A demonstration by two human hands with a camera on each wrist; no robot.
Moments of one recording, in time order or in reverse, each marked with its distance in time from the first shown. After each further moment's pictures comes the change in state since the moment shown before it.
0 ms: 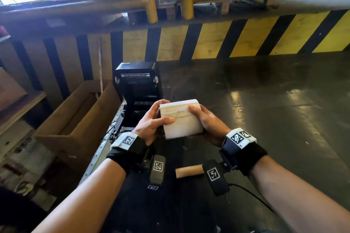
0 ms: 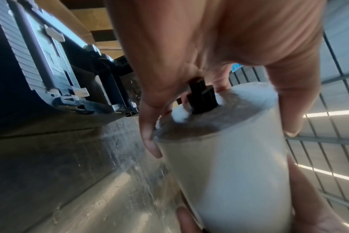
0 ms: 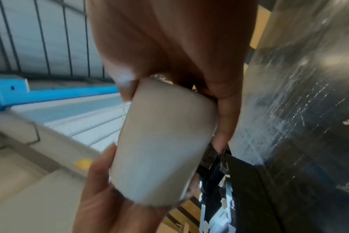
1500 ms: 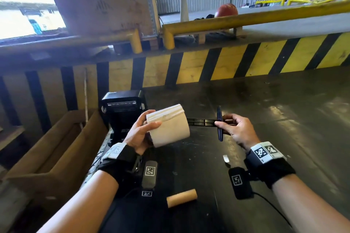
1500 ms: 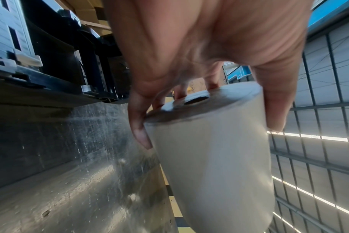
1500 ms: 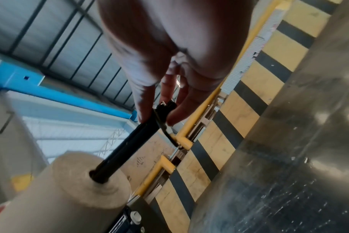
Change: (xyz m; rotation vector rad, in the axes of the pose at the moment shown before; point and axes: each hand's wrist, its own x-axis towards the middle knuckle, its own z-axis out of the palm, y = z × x) left_hand 0.028 0.035 0.009 -0.046 0.040 0.019; right_hand -0.011 -0.009 -0.121 -0.312 0.547 -0.412
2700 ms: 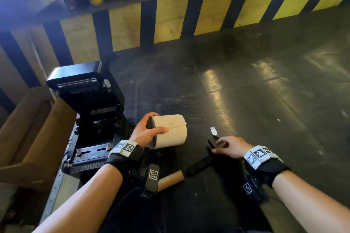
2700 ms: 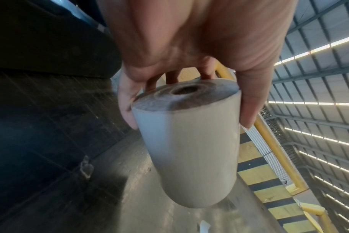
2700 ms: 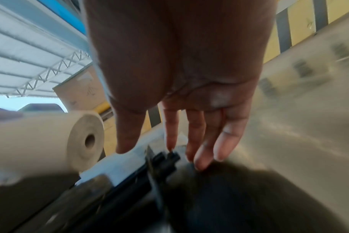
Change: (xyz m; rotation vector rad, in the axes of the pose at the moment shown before) left_hand 0.065 -0.104 0.018 0.604 0.072 -0.284; right_hand -0.021 0.135 -0.021 -0.751 -0.579 0.498
